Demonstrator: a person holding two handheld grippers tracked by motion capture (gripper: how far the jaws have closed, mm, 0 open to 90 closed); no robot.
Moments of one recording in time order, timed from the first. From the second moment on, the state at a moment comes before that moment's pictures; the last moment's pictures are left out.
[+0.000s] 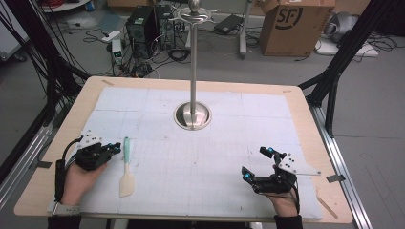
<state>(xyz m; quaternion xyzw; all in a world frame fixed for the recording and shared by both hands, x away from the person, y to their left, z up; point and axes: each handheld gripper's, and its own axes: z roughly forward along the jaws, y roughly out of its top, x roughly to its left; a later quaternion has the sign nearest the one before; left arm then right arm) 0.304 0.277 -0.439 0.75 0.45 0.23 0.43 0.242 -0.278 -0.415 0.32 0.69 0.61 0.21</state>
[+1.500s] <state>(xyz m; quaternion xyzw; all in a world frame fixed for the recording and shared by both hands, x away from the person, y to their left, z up) 0.307 0.201 -0.442 0.82 0.40 0.17 0.37 0.235 -0.287 -0.415 0.33 0.69 0.61 0.22</state>
